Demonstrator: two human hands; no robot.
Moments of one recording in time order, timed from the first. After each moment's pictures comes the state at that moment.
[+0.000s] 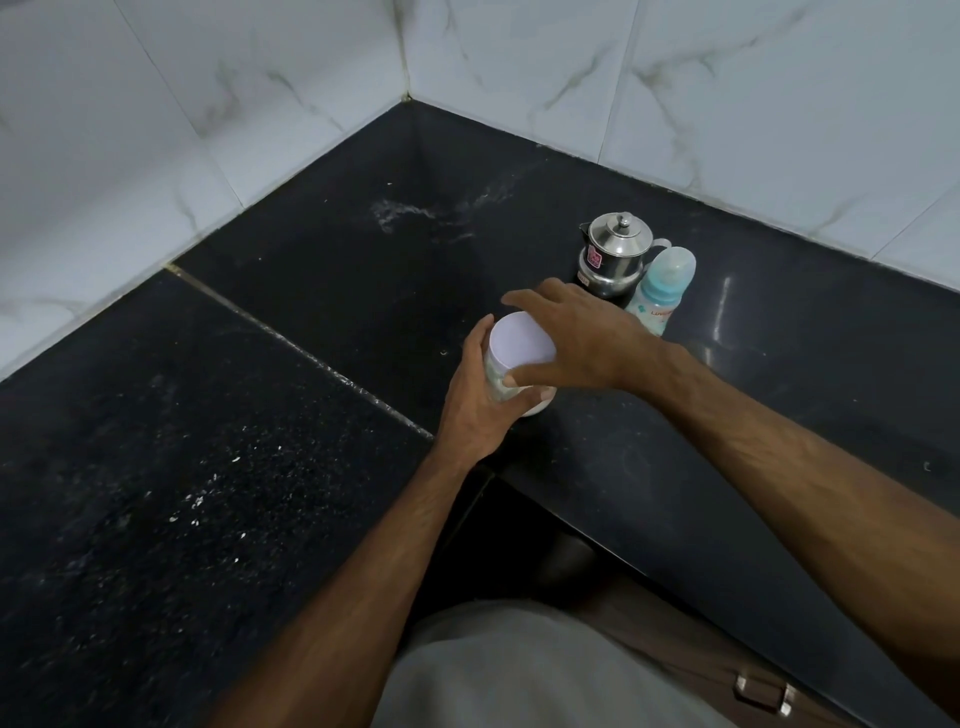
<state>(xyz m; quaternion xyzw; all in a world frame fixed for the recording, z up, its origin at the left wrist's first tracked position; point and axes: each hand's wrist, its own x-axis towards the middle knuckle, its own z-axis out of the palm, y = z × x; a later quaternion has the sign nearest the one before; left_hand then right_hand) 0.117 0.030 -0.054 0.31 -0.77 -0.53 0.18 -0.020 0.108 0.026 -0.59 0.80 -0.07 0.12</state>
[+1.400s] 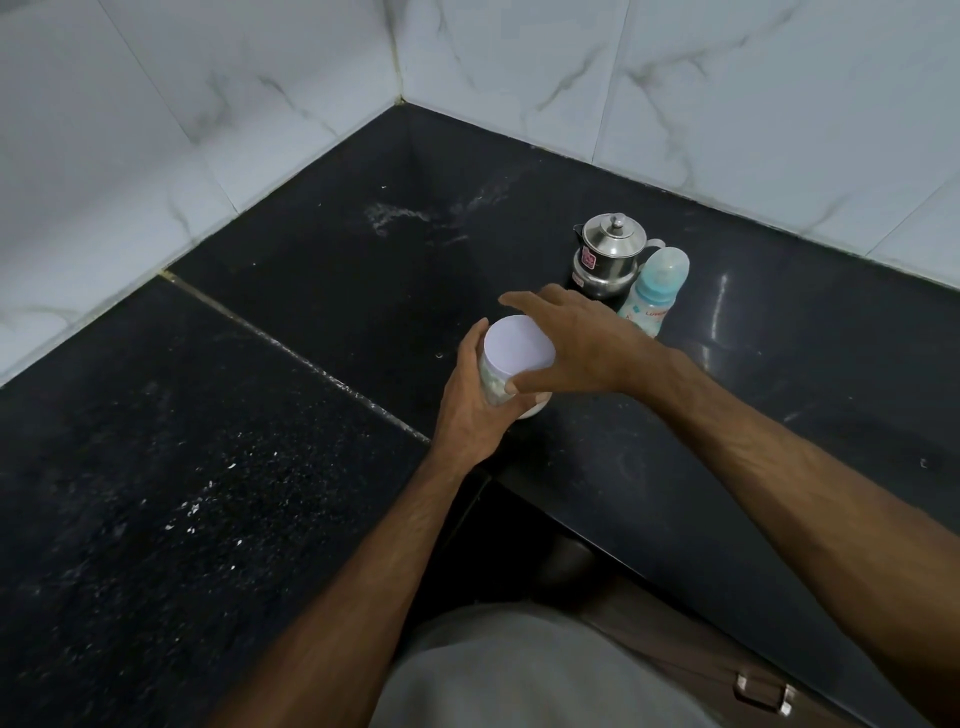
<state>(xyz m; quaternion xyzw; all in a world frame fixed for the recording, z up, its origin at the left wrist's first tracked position) 0.118 0.030 -0.056 0.30 -0.76 -0.54 0.19 -0.022 0.111 0.025 -0.56 0.80 -0.10 0.16</state>
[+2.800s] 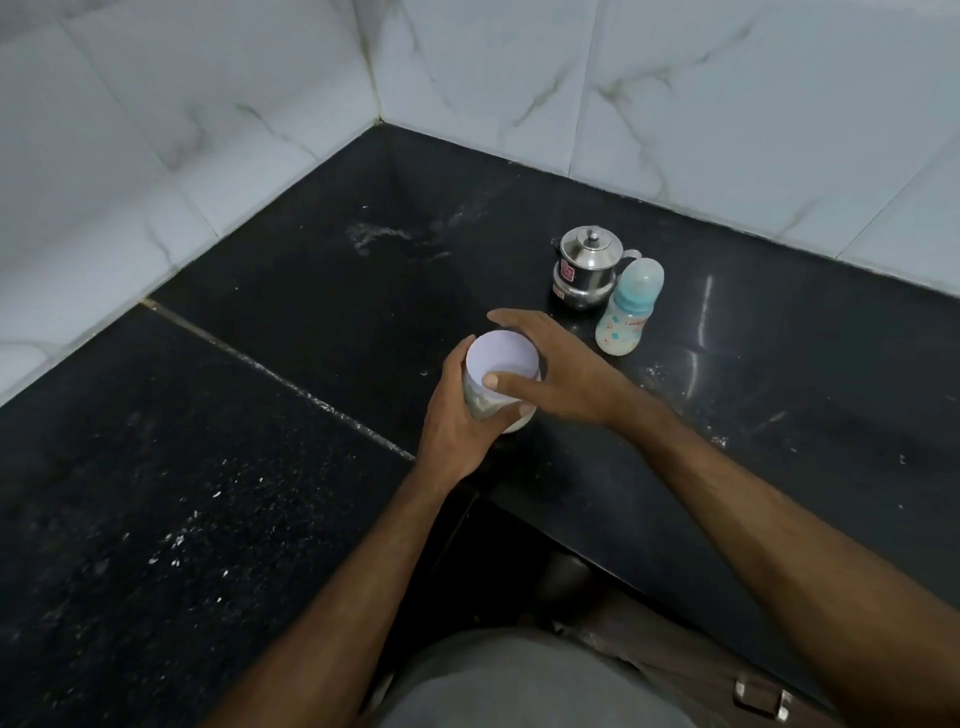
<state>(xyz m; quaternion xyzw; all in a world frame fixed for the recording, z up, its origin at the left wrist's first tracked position) 0.122 0.030 -0.051 0.28 -0.77 -0.53 0.19 -0.012 0.126 -0.003 -0.50 0.76 -0.36 0.21</state>
